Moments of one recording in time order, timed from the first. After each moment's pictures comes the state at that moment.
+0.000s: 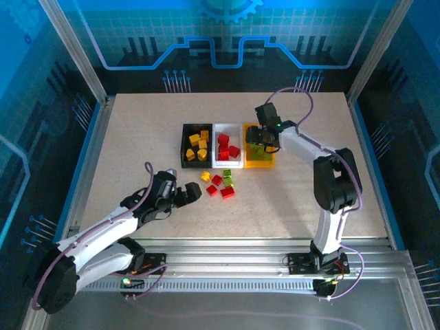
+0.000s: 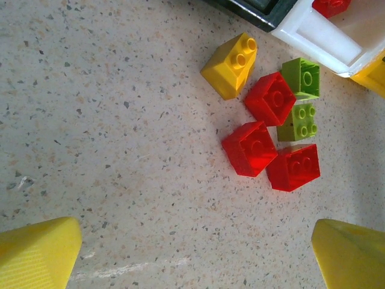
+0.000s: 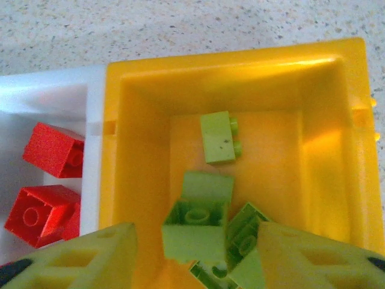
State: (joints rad) left arm -0.54 0.97 0.45 -0.31 0.05 -0.90; right arm 0.38 1.89 1.43 -0.48 0.06 0.45
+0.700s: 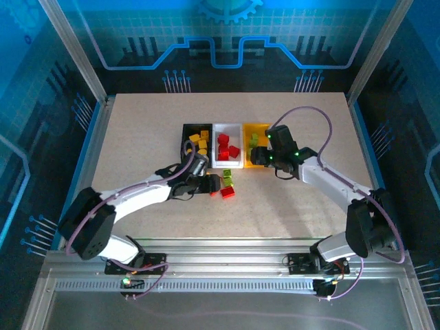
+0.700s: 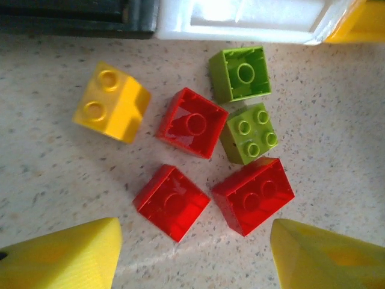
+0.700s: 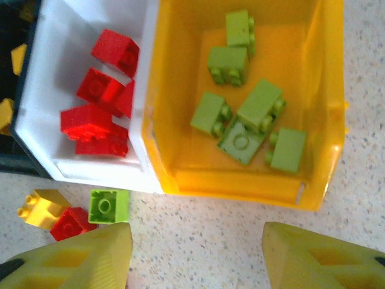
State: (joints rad) left arm -0.65 1.48 0.83 -0.32 0.05 -0.68; right arm 0.44 1.43 0.99 -0.43 0.01 0.47
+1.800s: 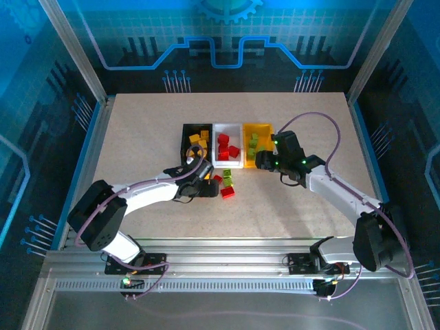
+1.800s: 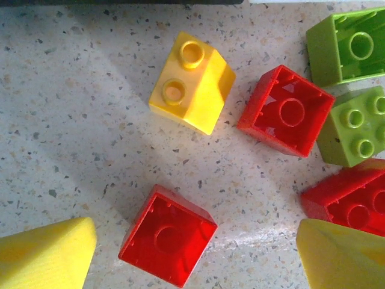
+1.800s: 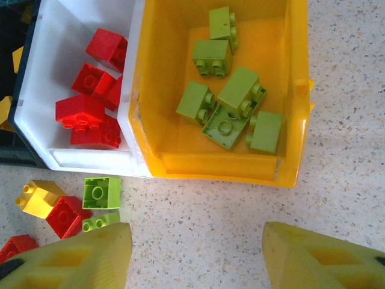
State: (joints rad) left arm -0.67 1.55 0.84 -0.42 -0.12 -0.66; right arm 0.43 1.33 0.91 -0.41 0.02 0.47
